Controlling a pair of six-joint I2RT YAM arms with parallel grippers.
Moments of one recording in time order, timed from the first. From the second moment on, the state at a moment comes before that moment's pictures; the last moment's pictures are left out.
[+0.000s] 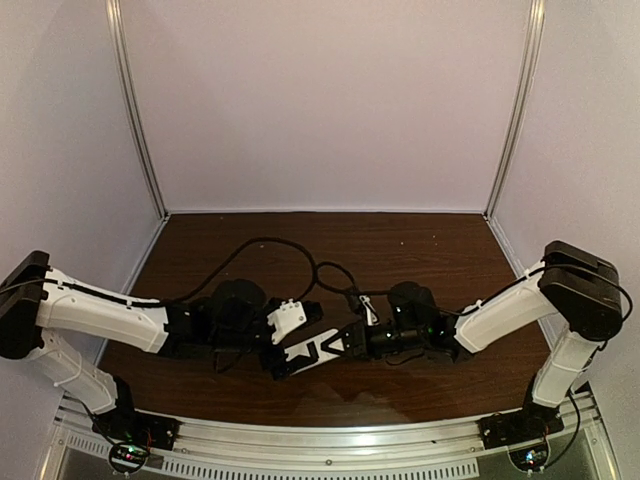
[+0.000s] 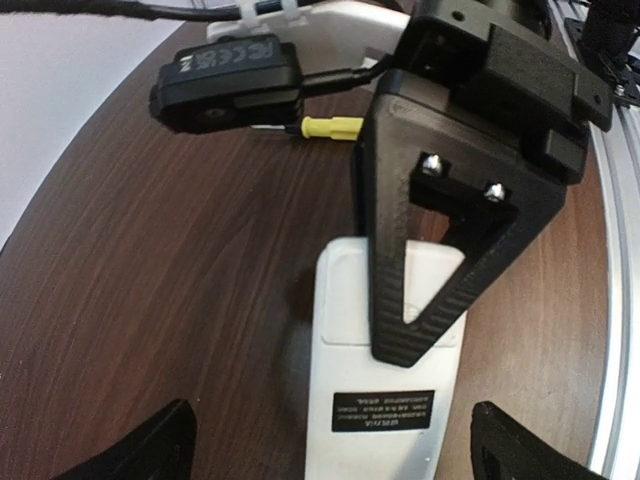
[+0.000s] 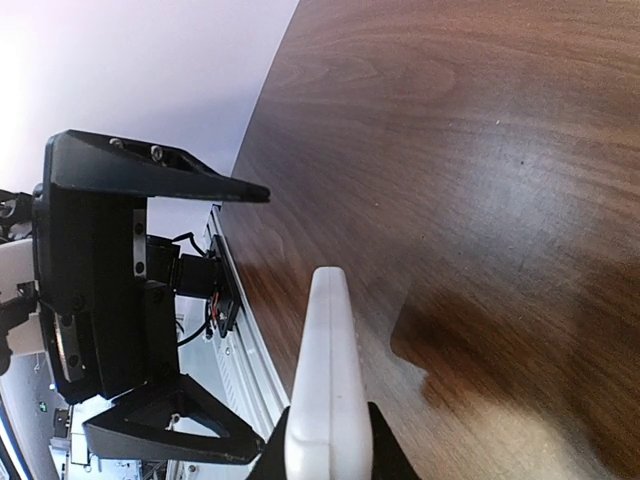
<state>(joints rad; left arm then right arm) -1.11 1.44 0.68 0.15 0.02 0.23 0.98 1.73 0.64 0.69 -0.45 0.98</state>
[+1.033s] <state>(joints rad) -0.88 1.32 0.58 0.27 -0.23 -0.21 0.80 1.52 0.62 0.53 -0.35 0.83</state>
